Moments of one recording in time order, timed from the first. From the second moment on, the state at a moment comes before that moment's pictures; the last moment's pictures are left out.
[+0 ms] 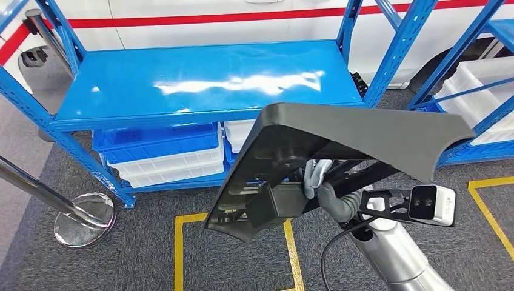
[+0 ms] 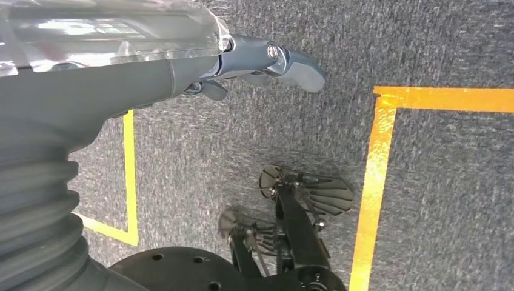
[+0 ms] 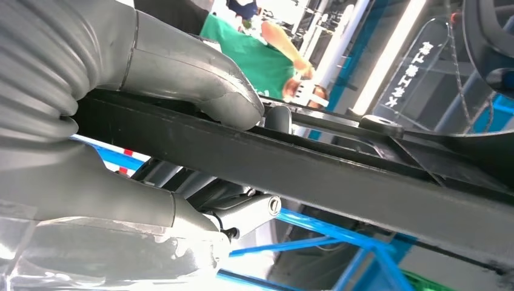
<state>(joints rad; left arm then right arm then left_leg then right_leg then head) -0.08 0.06 -1.21 -0.12 1.46 0.10 -0.34 -0.41 -0.25 0.49 -1.80 -0.33 0.50 -0.62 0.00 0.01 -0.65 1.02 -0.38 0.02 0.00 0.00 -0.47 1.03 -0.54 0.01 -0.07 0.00</state>
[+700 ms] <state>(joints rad) -0.08 0.05 -1.21 -0.12 1.46 0.11 -0.35 -0.38 -0.22 0.47 -1.80 -0.33 0.53 -0.62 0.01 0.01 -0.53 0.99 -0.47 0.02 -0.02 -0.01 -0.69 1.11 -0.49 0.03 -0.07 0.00</state>
